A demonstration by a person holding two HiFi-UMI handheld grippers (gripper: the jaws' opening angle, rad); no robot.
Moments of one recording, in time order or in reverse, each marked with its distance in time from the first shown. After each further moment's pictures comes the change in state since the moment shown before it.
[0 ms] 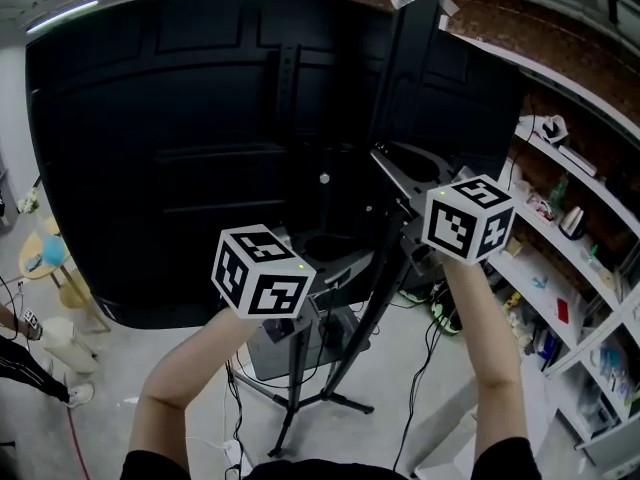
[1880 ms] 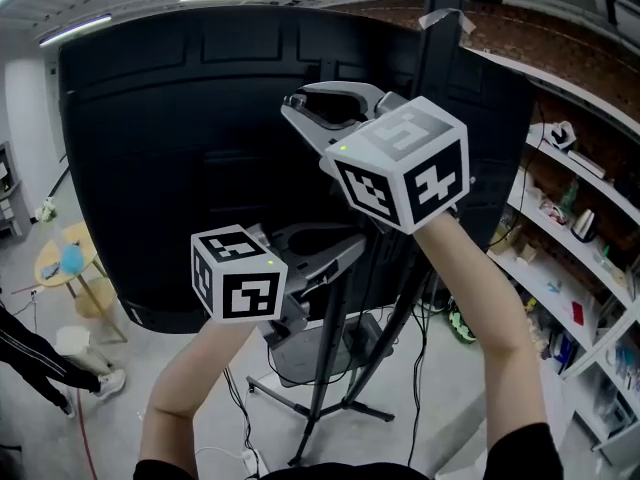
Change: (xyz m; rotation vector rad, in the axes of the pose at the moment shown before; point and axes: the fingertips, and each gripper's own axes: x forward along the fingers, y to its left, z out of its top) left arm -0.099 -0.009 0.035 0.012 -0.151 0.036; right arm 0.088 0.162 0.101 -0.383 -0.042 0.117
